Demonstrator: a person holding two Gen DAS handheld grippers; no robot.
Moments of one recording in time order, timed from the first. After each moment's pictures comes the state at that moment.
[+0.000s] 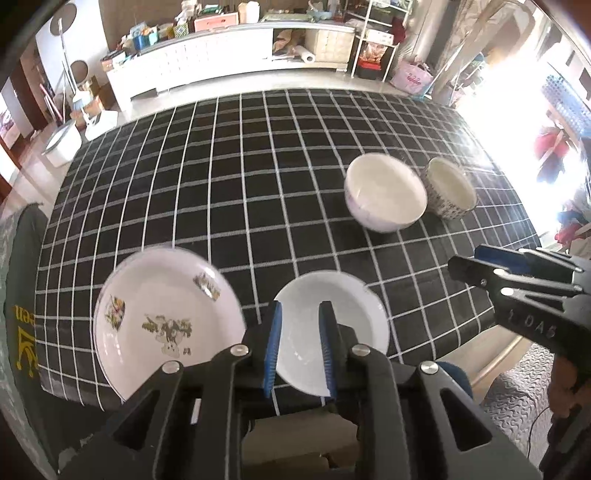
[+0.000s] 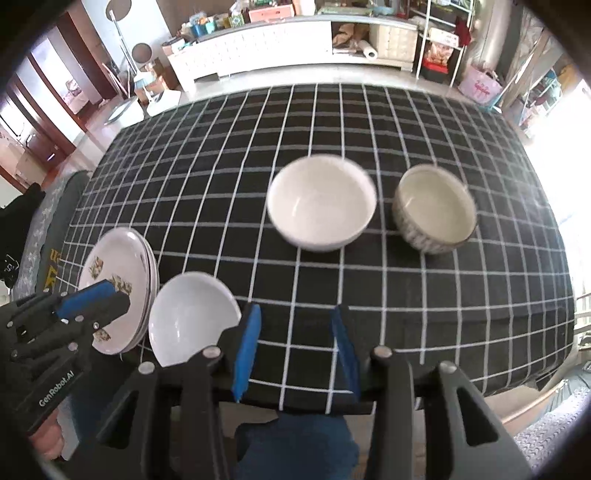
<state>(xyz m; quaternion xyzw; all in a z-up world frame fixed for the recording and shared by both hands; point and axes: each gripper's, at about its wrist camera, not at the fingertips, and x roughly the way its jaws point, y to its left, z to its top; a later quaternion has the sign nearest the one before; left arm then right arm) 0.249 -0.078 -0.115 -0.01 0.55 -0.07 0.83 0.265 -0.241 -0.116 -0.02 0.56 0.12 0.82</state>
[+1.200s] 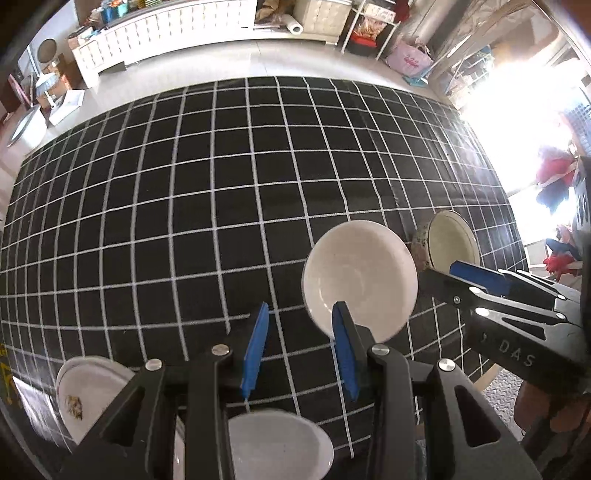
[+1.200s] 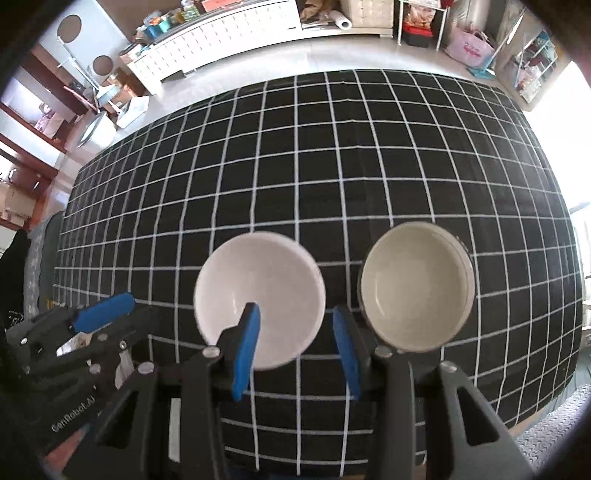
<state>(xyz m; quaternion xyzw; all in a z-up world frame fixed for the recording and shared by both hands) 0.412 -0.122 -0.149 -0.05 0.61 -0.11 0.78 0.404 -0.273 -0.150 0.03 0.62 0.09 0.78</state>
